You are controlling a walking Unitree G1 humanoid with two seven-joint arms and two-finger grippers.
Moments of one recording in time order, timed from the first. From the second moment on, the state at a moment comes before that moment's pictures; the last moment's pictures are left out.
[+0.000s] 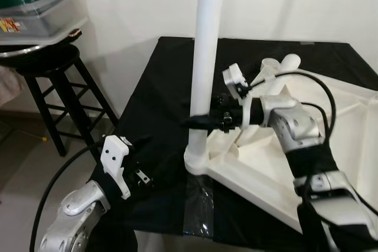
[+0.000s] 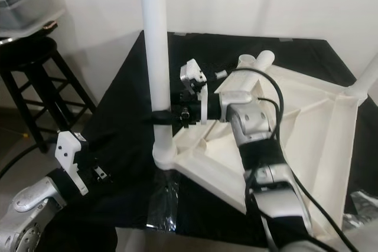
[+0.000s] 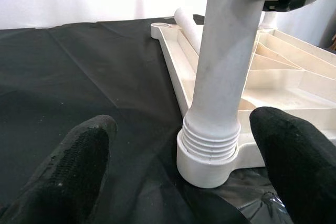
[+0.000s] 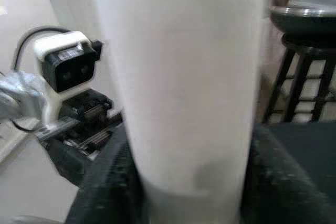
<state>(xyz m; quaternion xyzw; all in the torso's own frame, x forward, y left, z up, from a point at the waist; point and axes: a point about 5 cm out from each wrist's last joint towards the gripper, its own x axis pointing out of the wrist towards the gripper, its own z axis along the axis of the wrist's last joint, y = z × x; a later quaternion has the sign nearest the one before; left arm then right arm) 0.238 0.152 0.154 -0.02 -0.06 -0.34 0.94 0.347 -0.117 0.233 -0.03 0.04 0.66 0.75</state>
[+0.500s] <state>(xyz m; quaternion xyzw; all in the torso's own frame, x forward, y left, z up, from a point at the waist) 0.238 0.151 0.153 -0.02 -0.06 -0.34 0.94 0.344 -0.100 0.209 -0.01 0.01 0.56 0.83</state>
